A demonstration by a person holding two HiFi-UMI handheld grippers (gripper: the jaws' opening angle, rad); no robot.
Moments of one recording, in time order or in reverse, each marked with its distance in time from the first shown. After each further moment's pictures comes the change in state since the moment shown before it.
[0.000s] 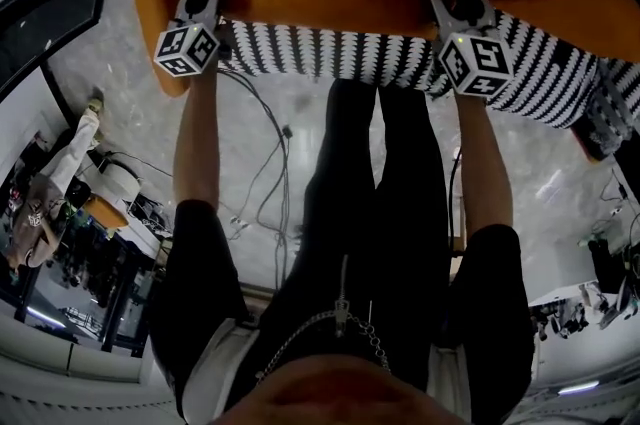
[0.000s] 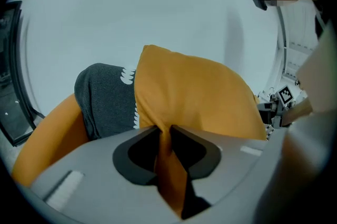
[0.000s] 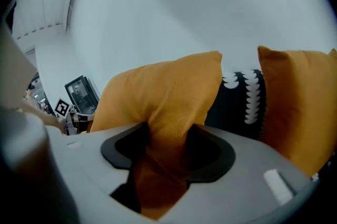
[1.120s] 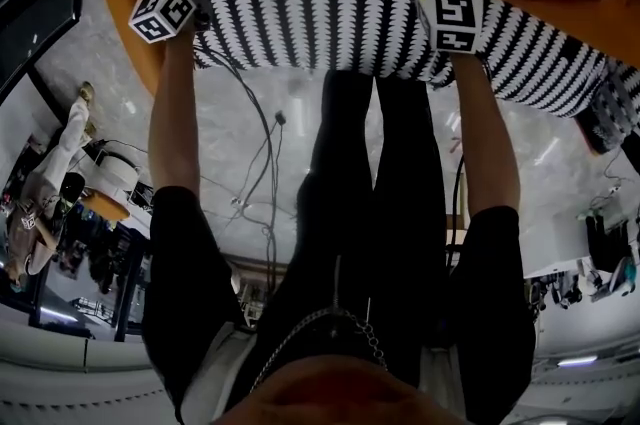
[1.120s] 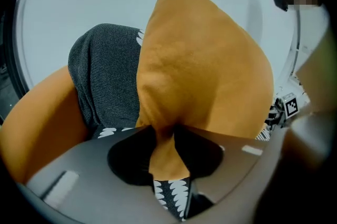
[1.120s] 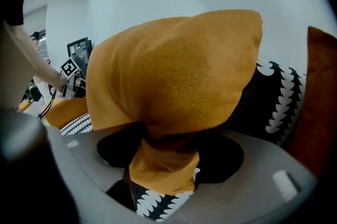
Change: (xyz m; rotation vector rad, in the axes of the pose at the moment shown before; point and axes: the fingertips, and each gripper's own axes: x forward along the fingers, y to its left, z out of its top) left arm 0.083 0.072 -0.039 -0.070 0.147 0.018; right arm 0.099 -0.013 -0.049 -0.298 0.138 -0.058
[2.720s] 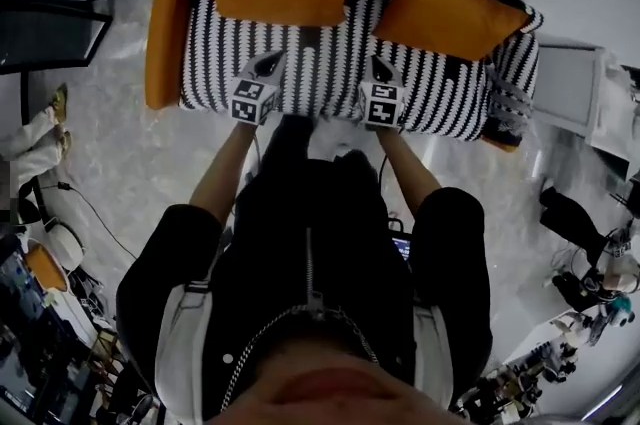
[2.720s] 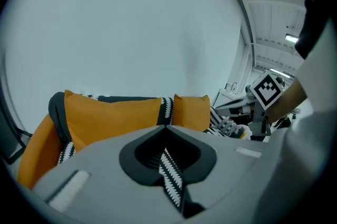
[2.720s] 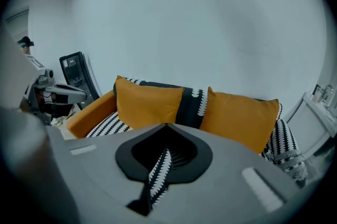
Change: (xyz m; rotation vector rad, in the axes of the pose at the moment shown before) left arm -0.253 -0.372 -0.013 0.260 -0.155 -0.224; right arm -0.340 0.057 0.020 0.134 0.039 -0.219
